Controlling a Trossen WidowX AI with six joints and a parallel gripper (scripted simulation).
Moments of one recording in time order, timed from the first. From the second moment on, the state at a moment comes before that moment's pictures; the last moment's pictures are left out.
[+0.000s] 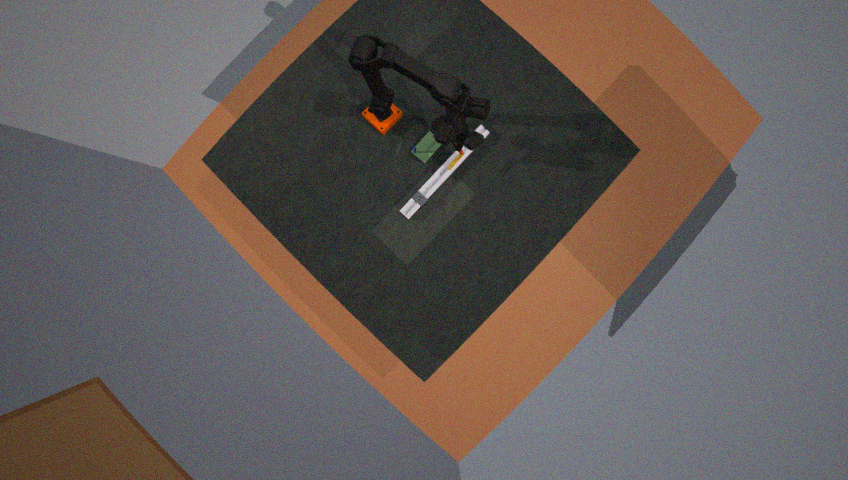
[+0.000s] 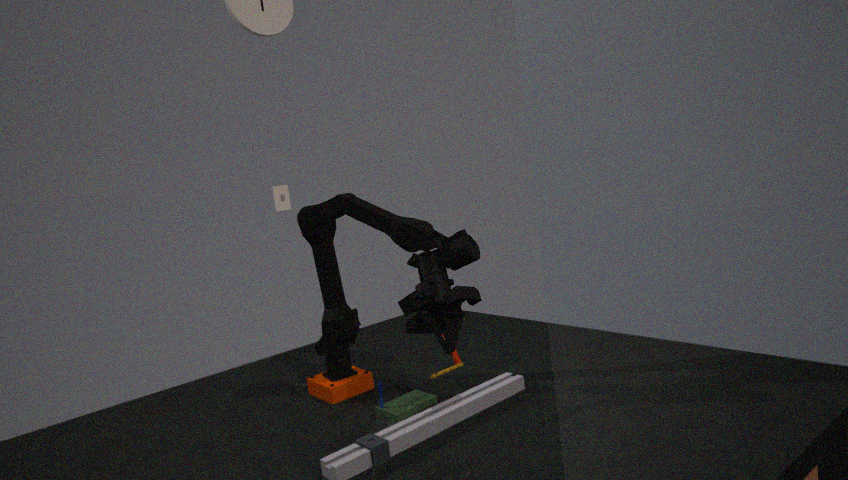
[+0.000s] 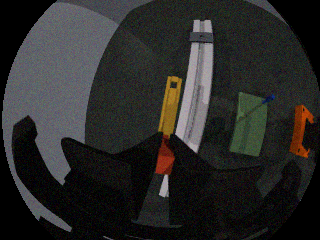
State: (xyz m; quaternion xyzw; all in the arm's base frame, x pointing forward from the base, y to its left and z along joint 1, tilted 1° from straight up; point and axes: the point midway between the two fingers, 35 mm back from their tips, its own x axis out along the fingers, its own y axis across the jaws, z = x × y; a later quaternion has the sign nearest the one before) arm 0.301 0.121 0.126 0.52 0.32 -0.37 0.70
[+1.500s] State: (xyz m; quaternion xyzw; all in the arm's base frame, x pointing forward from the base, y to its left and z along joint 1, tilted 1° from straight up) arm 0.290 0.117 0.122 0.56 0.28 -0.33 0.71
